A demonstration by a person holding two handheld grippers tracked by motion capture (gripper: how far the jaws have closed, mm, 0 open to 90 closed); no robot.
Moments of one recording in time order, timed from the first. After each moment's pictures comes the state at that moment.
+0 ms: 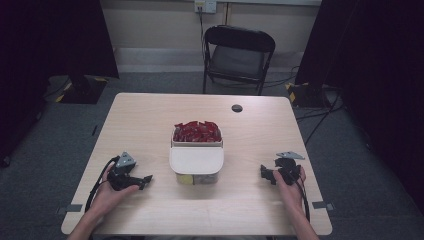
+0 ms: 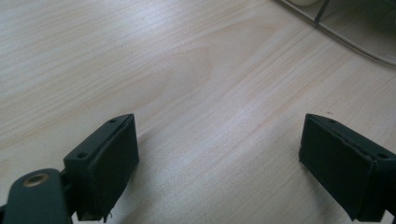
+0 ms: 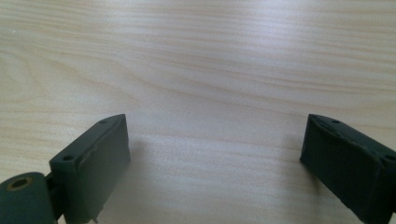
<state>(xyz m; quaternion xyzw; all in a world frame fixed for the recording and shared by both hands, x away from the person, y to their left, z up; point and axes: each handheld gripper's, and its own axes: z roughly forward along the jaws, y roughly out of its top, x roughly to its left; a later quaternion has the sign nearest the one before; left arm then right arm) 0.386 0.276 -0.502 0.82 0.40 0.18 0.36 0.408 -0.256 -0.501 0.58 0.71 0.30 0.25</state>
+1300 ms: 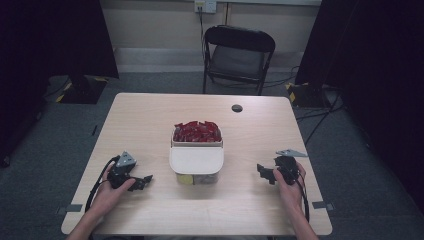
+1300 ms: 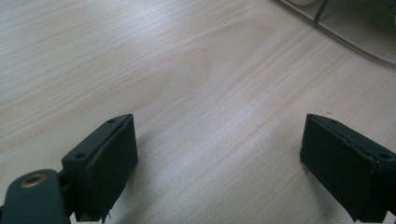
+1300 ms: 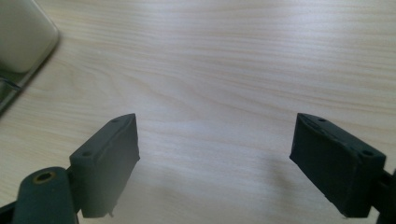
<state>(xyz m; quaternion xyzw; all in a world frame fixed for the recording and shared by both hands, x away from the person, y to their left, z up) 0.387 0.276 -0.503 0.82 0.40 0.17 0.36 0.400 -0.249 -0.478 0.55 0.73 0.36 0.20</state>
